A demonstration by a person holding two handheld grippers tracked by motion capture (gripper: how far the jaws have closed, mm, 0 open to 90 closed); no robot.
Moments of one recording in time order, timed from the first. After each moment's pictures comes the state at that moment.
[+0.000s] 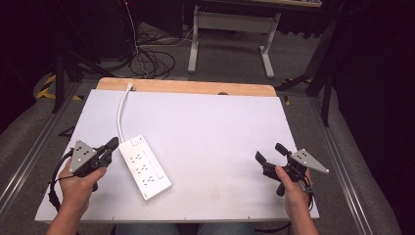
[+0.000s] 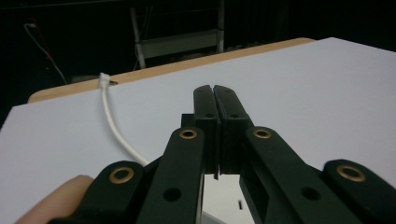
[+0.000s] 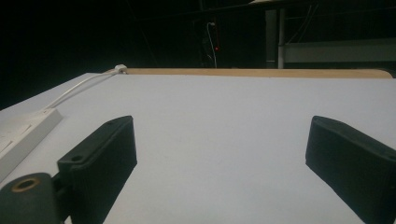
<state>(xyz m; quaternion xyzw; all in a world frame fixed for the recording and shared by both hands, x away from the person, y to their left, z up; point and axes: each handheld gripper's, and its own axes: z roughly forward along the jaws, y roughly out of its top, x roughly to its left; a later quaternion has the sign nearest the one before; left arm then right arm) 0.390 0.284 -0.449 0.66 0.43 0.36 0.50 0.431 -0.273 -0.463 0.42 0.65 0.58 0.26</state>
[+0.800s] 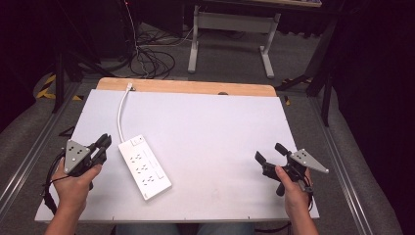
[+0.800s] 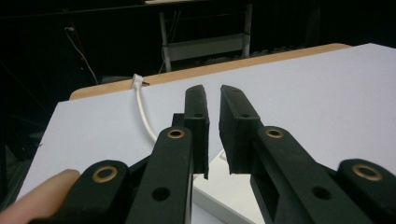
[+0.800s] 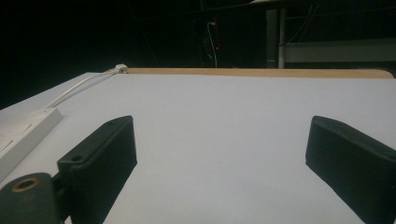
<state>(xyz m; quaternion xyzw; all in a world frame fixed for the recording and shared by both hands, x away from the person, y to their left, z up) 0.388 0.291 -0.447 0.64 0.45 0.39 0.49 0.431 -0.273 -0.463 0.42 0.65 0.58 0.26</state>
